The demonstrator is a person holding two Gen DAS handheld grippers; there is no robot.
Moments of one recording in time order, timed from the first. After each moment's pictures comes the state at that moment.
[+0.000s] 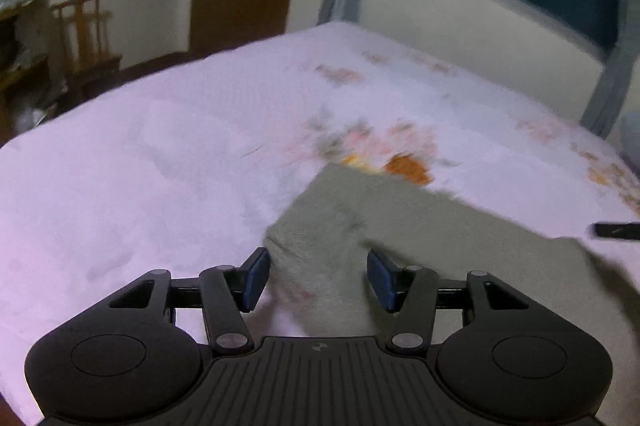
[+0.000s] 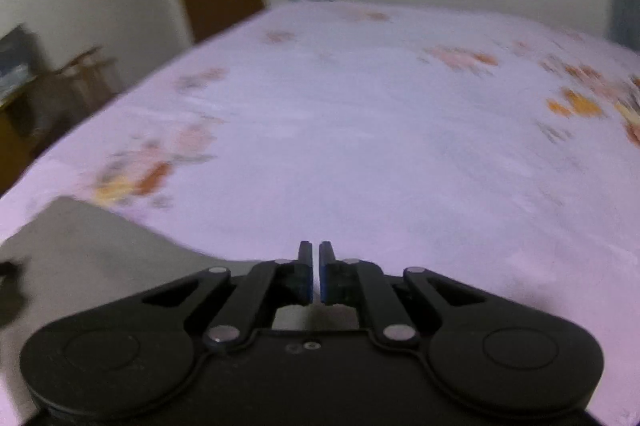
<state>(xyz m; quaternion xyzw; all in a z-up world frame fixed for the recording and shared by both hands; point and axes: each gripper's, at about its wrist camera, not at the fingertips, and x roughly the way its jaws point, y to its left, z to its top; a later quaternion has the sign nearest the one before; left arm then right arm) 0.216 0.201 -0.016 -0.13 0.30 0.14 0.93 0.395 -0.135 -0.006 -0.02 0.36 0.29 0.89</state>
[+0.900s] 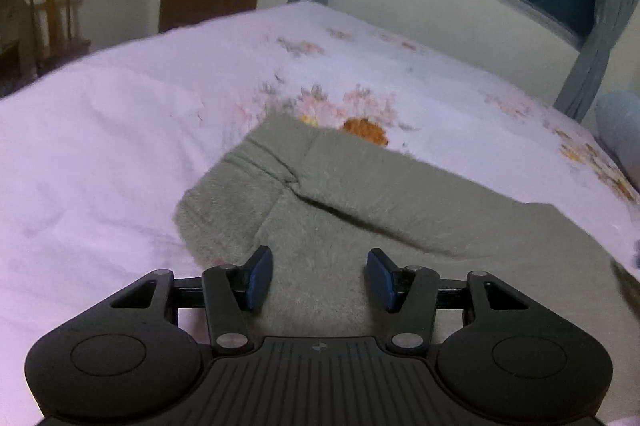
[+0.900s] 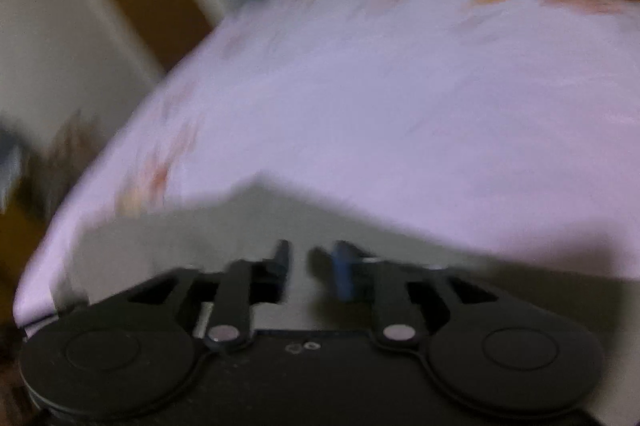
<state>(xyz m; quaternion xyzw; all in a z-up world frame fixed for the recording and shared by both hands) 0.216 0.178 -0.038 -0.14 0.32 0.10 0.93 0.320 -0.278 -0.015 0.21 0.33 0.19 0.90</state>
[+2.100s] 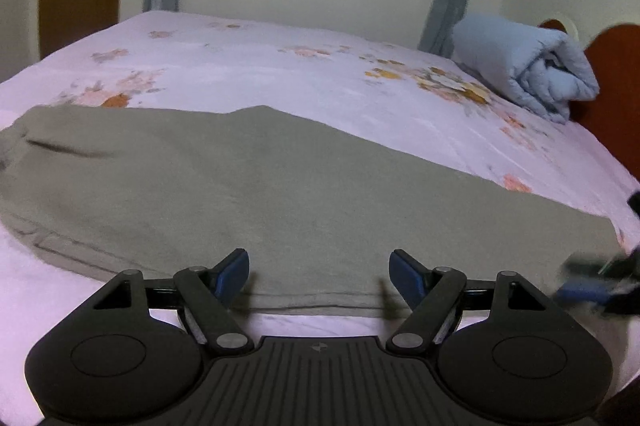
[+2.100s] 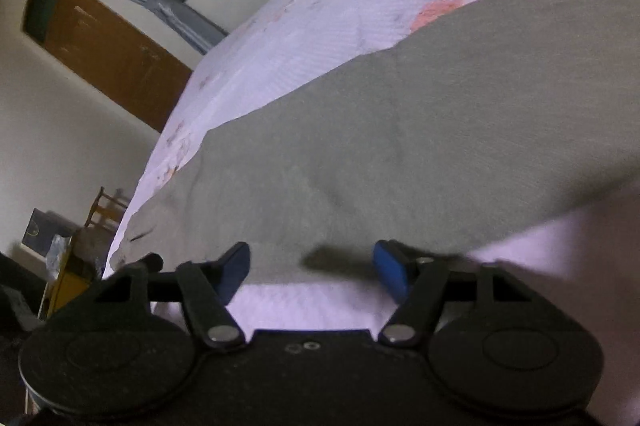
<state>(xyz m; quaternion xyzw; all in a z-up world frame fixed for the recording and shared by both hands) 0.144 -0.080 -0.025 -0.06 0.32 -0.07 0.94 0.137 -0.429 -0.047 0.31 0.37 0.15 0.86</state>
